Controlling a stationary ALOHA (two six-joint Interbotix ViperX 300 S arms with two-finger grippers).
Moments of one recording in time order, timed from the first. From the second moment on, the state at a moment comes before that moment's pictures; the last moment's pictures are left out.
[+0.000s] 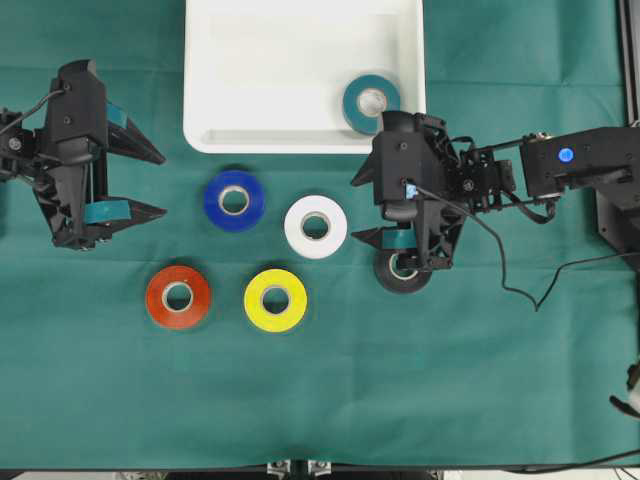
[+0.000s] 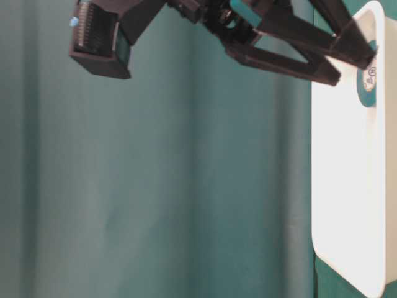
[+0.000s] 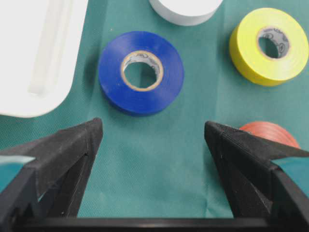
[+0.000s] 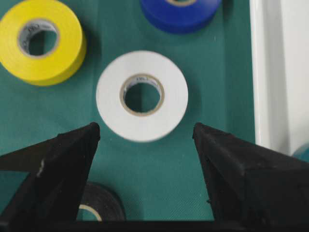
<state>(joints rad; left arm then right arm) -0.02 -0.47 1.05 -0.03 0.12 -0.19 0.08 -0.14 0.72 -0.14 0.21 0.38</state>
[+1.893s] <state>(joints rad) -0.21 -0.02 0.69 -0.03 0.20 -0.25 0.09 -0.12 0.74 -0.17 0.19 0.38</state>
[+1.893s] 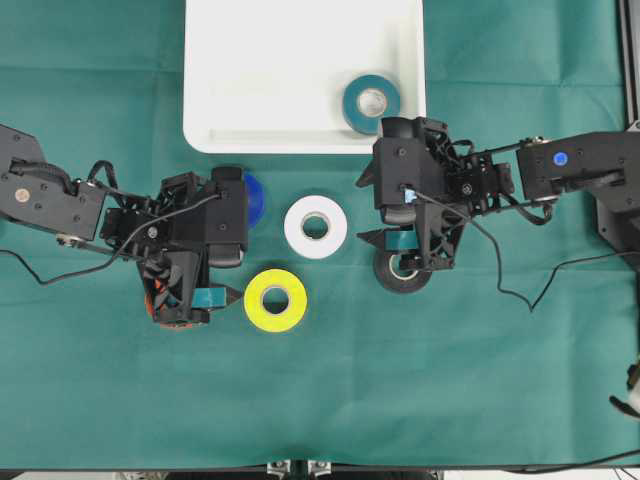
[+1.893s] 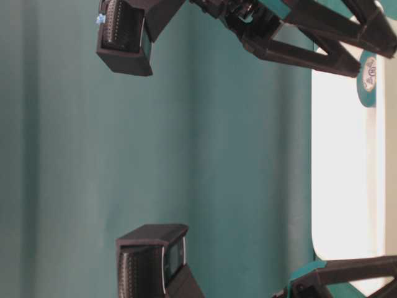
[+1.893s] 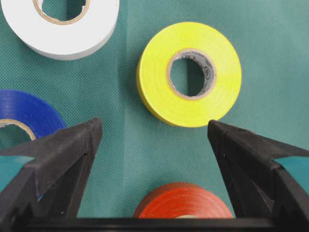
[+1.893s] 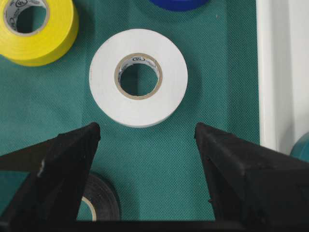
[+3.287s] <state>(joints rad) -0.18 0.19 0.53 -0.03 0.29 -0.59 0.09 -0.12 0.79 -0.17 0.17 0.38</state>
